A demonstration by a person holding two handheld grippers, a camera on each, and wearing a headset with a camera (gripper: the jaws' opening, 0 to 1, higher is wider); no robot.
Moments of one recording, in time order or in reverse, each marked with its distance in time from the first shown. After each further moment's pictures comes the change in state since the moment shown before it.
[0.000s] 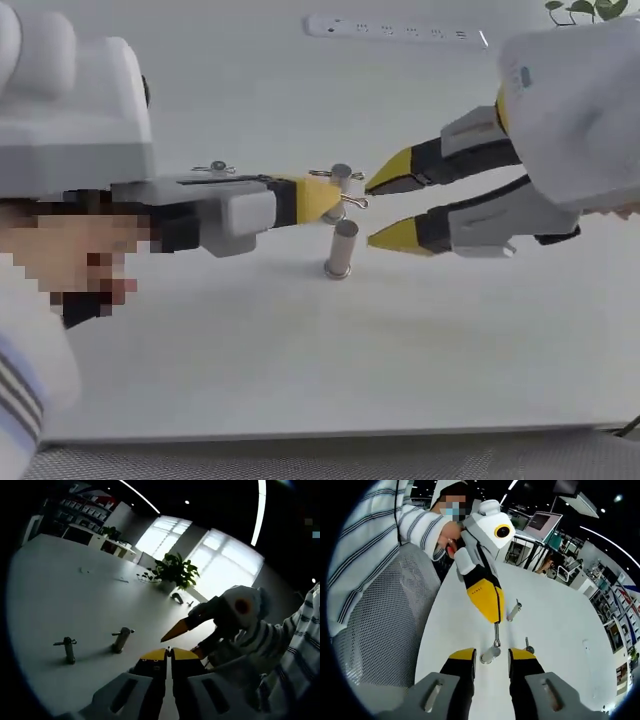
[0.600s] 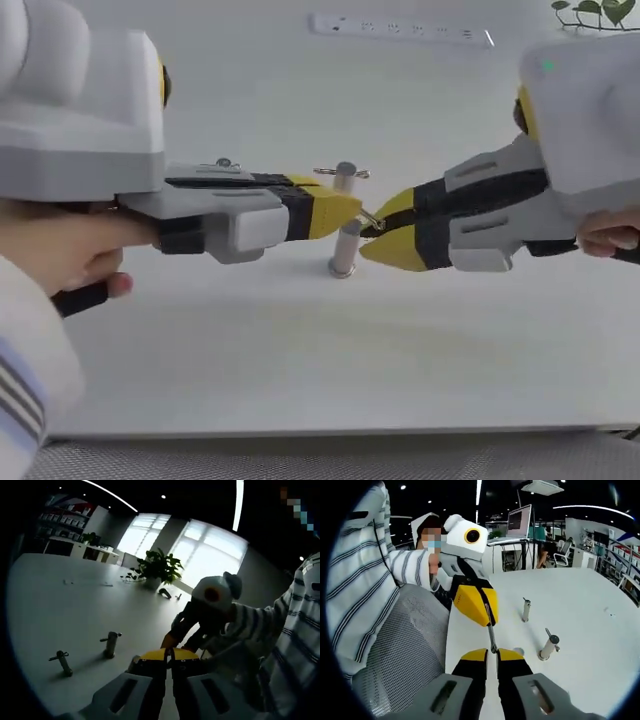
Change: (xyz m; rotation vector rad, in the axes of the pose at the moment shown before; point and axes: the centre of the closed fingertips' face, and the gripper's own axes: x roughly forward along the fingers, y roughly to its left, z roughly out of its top) left arm -0.006 -0.007 -0.003 0.139 0.035 -0.090; right arm 0.007 0.029 0.010 0.401 -0.170 0.134
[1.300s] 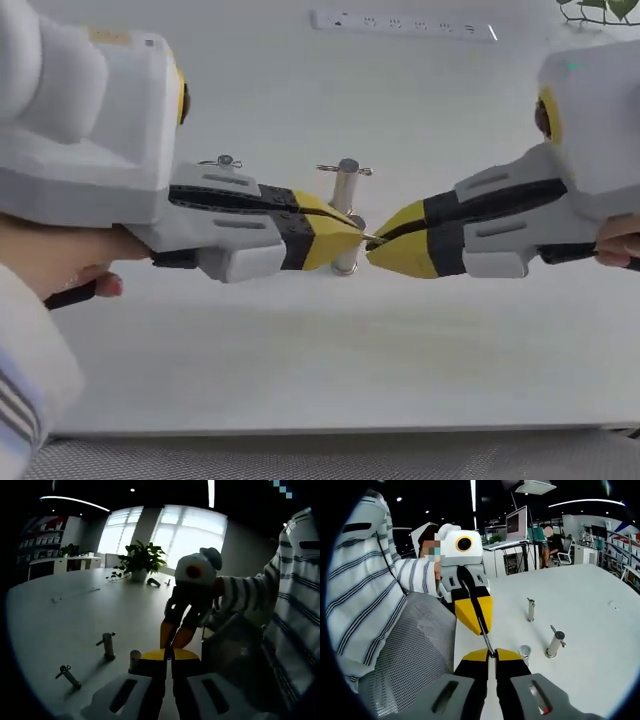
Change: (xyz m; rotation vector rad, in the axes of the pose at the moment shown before) left arm -0.001 -0.011 -0.021 0.256 0.118 -0.053; right arm -0.009 0.008 0.000 0.020 -0.035 0.041
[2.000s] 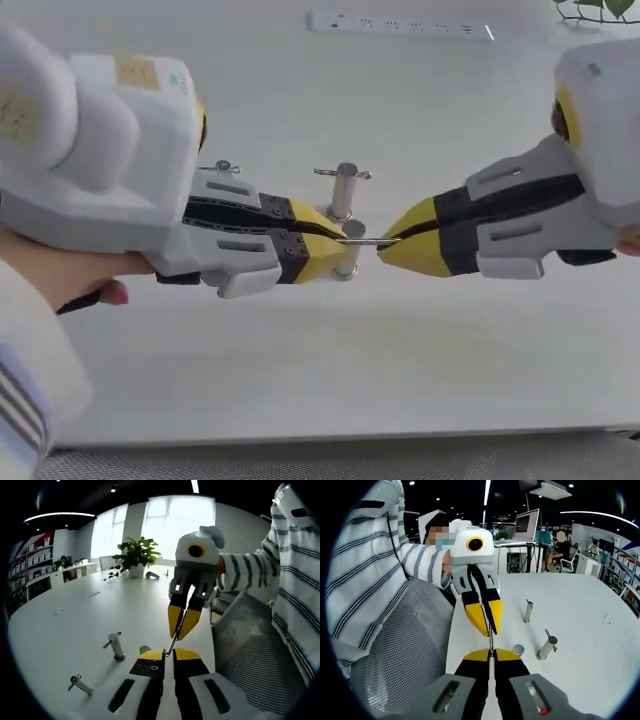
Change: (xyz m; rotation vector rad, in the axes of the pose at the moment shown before) left arm 0.012 0.008 -0.010 0.149 0.083 0.035; right arm -0.006 -0.003 -0.003 -0.140 0.055 -0.039
